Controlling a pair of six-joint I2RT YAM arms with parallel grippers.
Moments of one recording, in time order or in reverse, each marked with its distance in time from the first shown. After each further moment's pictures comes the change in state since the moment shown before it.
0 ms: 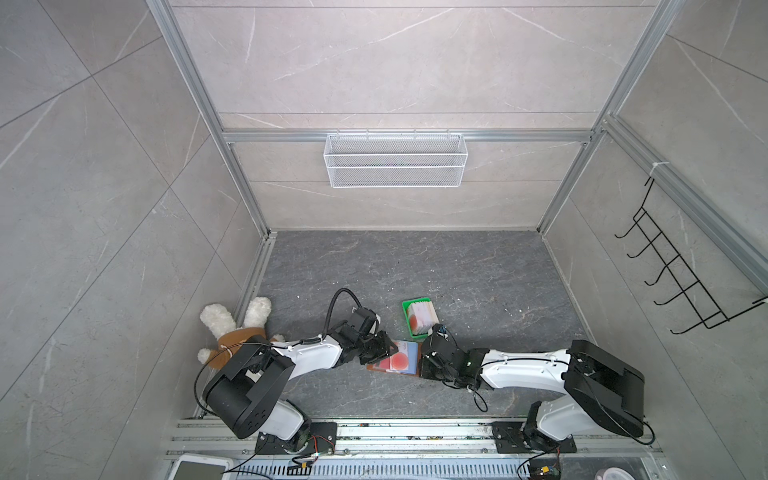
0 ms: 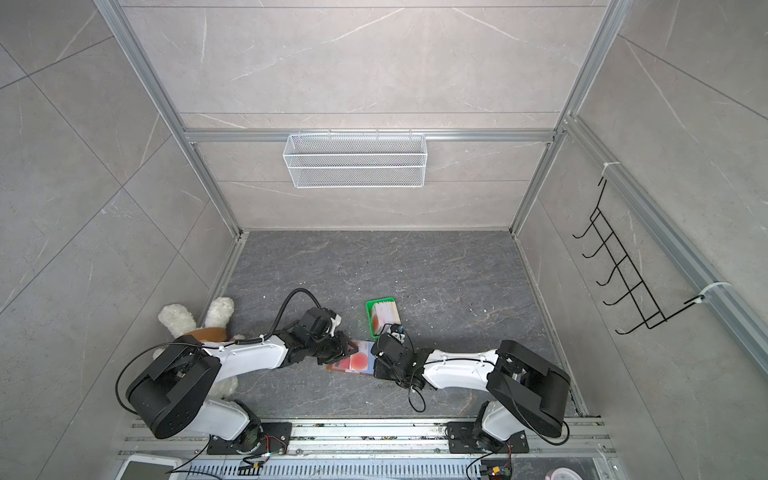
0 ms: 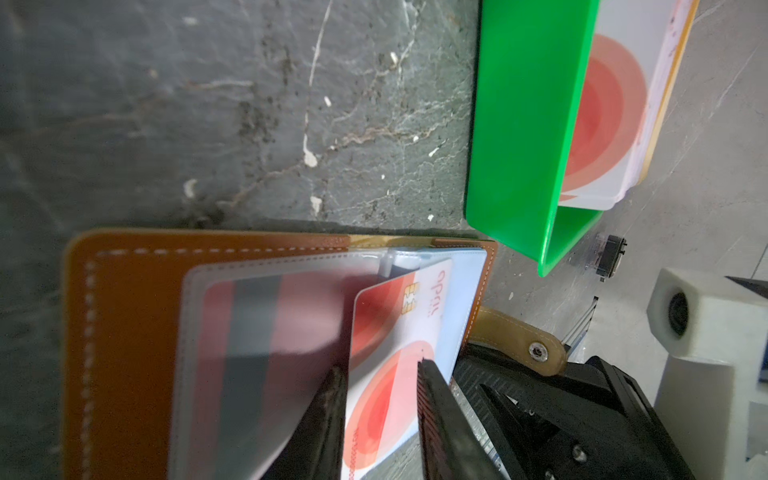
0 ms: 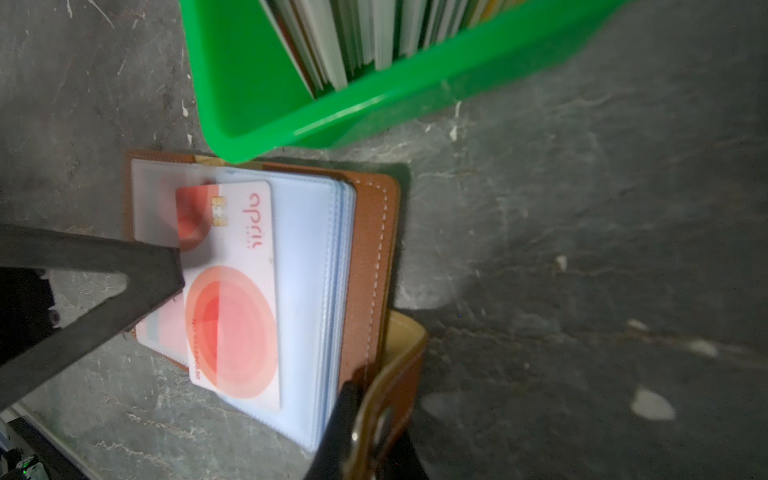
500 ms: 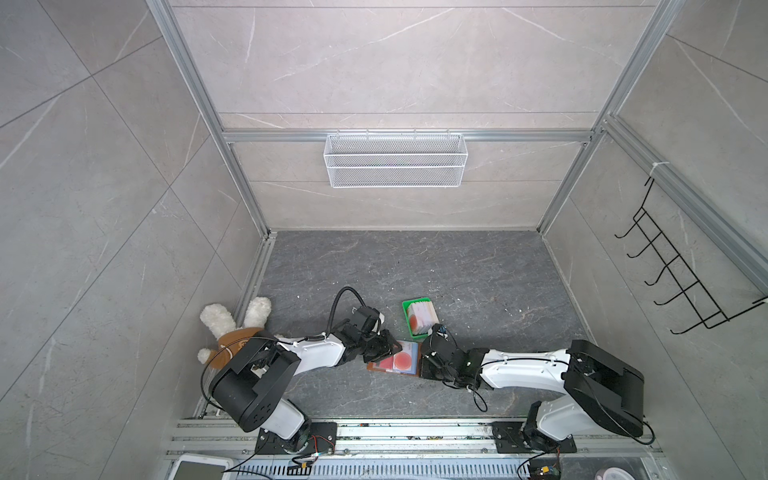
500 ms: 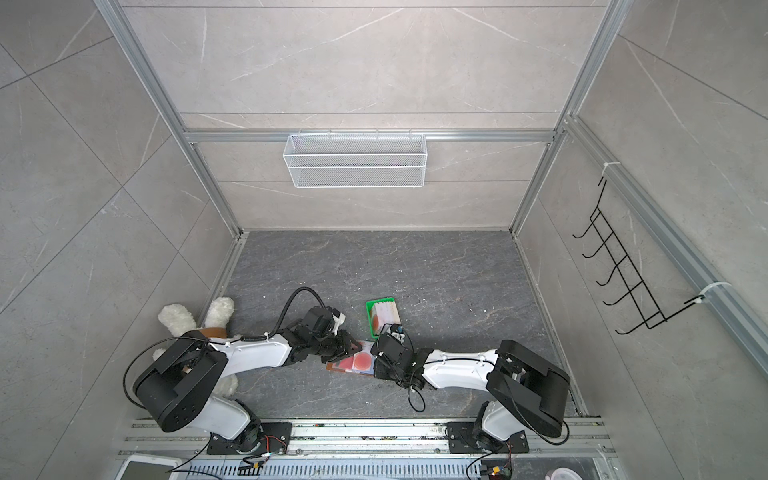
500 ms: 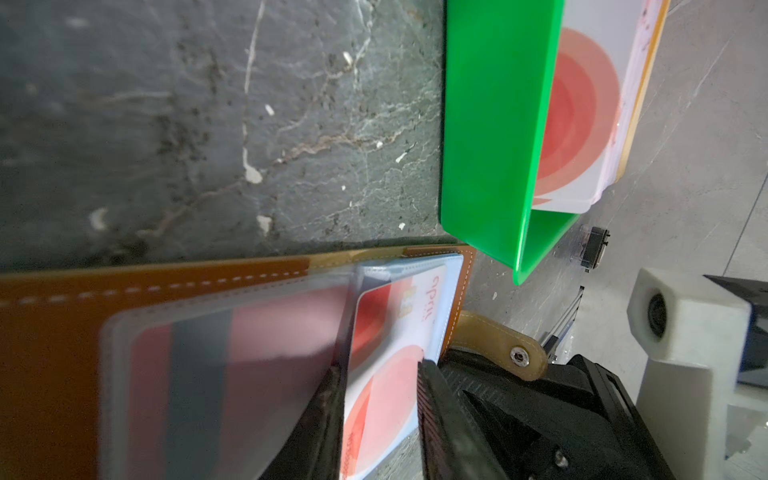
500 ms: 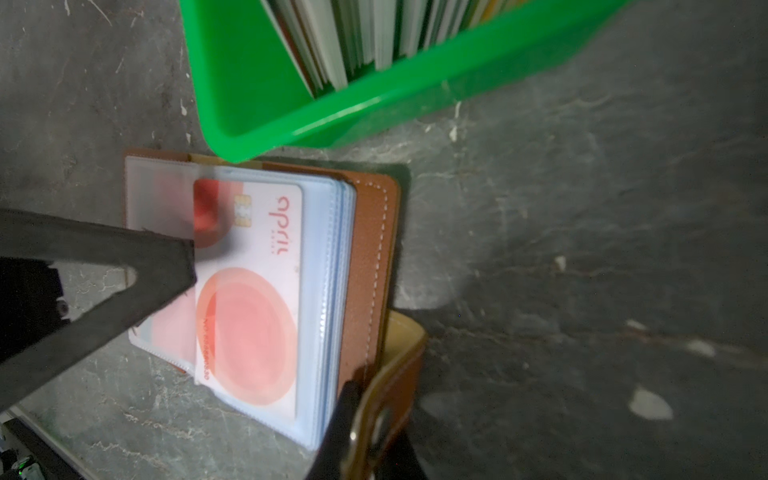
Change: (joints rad) left arm -0.014 0.044 0.013 0.058 0.031 -0.001; right arm 0.001 0.002 0.003 -0.005 0.003 -0.003
